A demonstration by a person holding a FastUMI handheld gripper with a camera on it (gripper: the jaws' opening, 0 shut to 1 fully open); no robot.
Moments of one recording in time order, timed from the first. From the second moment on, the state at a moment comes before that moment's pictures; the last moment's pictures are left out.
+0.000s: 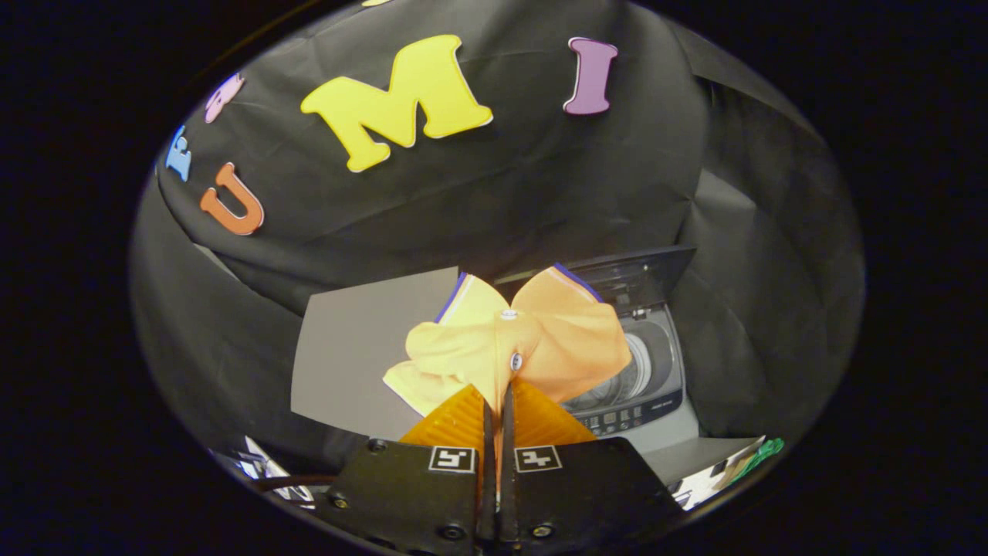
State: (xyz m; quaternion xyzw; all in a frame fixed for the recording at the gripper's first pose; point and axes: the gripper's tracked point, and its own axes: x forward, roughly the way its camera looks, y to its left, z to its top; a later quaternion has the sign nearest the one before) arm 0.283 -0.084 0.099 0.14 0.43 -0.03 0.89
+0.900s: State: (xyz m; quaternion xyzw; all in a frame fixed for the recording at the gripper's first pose) arm 0.303 -0.178 0.057 0.16 0.38 -0.01 0.91
